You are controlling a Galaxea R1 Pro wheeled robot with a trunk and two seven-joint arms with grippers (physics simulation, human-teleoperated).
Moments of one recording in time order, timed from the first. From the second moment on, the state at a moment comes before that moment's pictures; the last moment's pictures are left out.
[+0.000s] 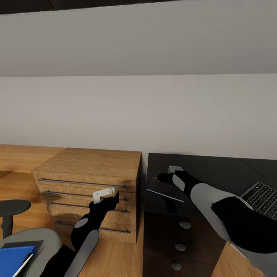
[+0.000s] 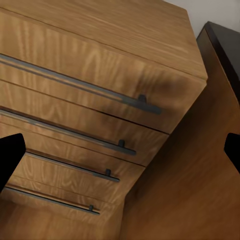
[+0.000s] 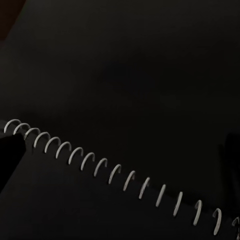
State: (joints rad) left arm -0.27 0.04 -0.40 -1.60 0.57 0.43 0.57; right arm -1.19 0.07 0.39 -0.05 -0.54 0.30 0.00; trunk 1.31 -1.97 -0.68
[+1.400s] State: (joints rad) left arm -0.27 0.04 -0.40 -1.60 0.57 0.43 0.57; right arm -1.18 0.07 0.38 -0.09 -0.54 0.32 0.00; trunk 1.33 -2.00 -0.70
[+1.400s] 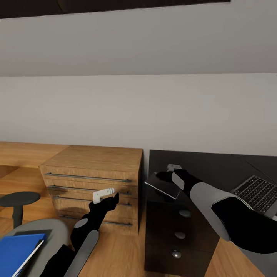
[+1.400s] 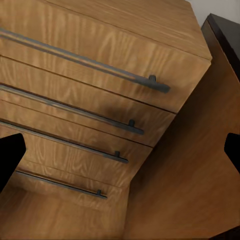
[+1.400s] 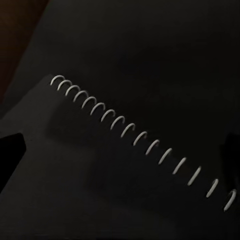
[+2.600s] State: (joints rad) left arm -0.27 0.04 -0.40 -1.60 0.58 0.43 0.57; right arm -1.18 0.07 0.38 -0.08 -0.55 0.32 0.00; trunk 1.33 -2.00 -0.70
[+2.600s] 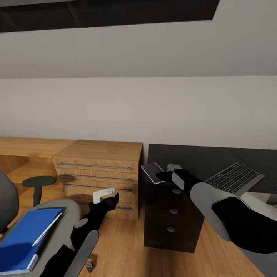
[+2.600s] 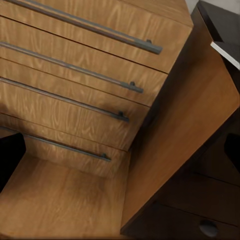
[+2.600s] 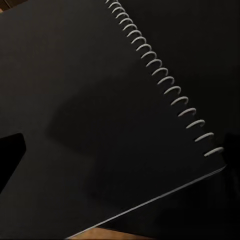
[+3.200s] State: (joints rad) left arm -0.28 0.04 -0.40 -1.60 0.58 0.43 0.57; right arm -1.18 0.07 0.37 -0.01 -0.55 0.32 0.00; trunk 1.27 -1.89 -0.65
